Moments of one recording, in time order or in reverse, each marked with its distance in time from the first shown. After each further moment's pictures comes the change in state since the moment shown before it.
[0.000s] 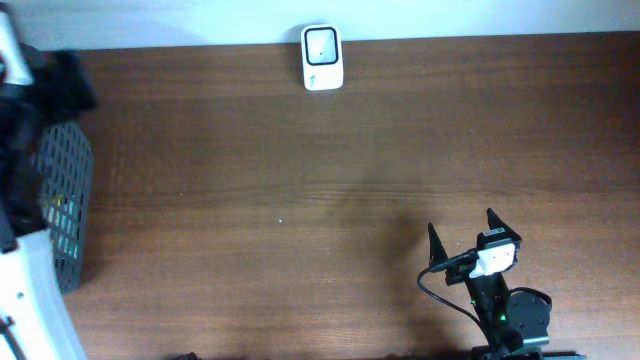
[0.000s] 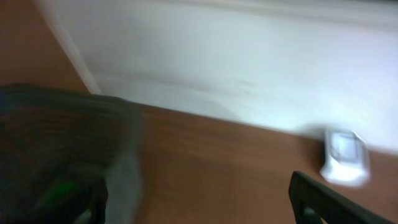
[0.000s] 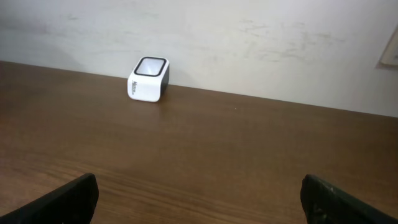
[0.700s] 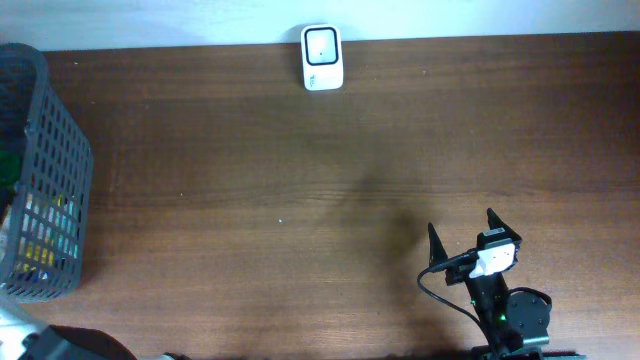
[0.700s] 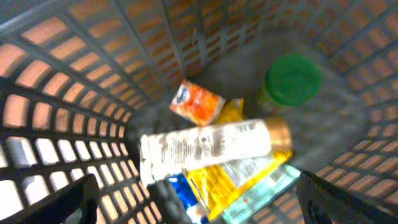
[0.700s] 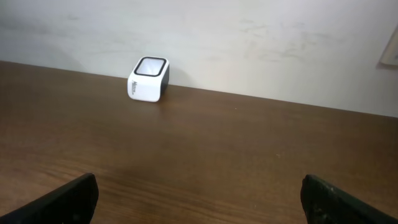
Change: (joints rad) left arm 0.534 0.210 -0.237 -0.056 -0.229 -0.100; right arm 0.000 0.000 0.000 0.000 0.000 0.000
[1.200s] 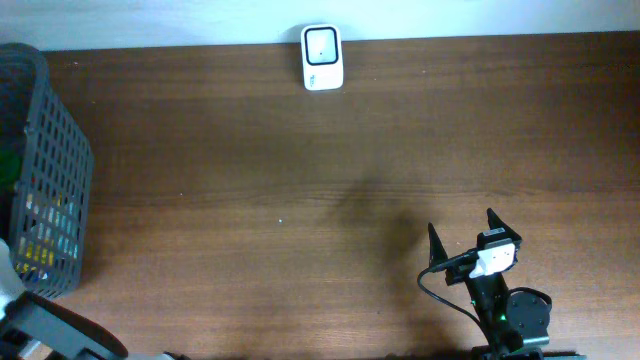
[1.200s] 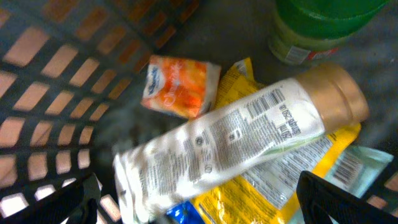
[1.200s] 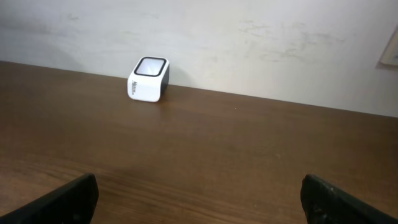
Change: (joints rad) left arm 0.000 0.072 -0.360 0.386 0.013 0.303; right arm 0.000 0.000 0.000 0.000 0.000 0.000
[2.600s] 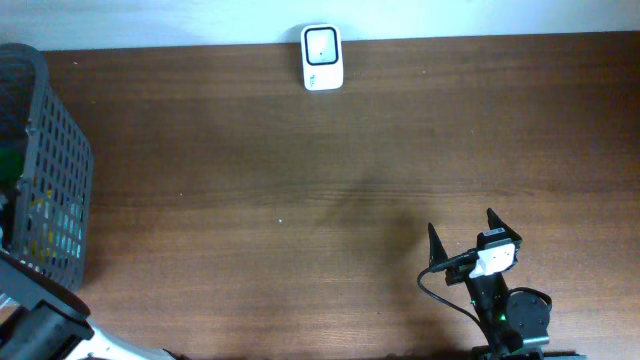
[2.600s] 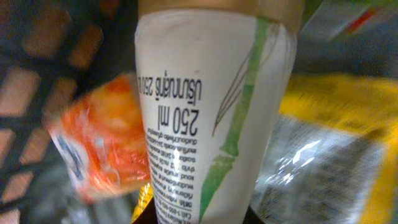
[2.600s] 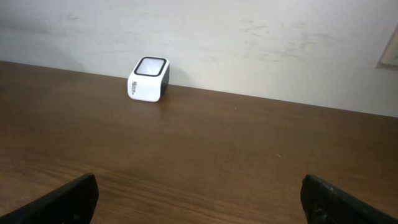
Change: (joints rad) left arm 0.006 0.278 0.128 0.031 0.054 0.135; right arm 0.000 0.000 0.000 0.000 0.000 0.000
